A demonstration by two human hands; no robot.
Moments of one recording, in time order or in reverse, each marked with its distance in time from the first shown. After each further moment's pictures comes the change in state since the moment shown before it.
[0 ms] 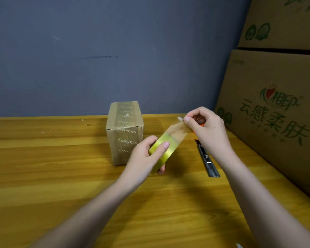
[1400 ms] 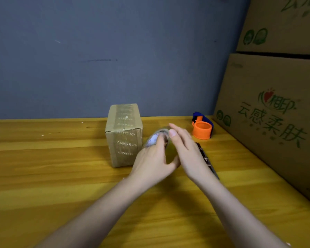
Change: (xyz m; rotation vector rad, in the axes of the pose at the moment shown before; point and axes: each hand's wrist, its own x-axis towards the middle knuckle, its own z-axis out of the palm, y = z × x) left_hand 0.008 0.009 0.016 0.885 0.050 0.196; right_hand -0.041 -0.013 0.035 0.217 -0.278 0.141
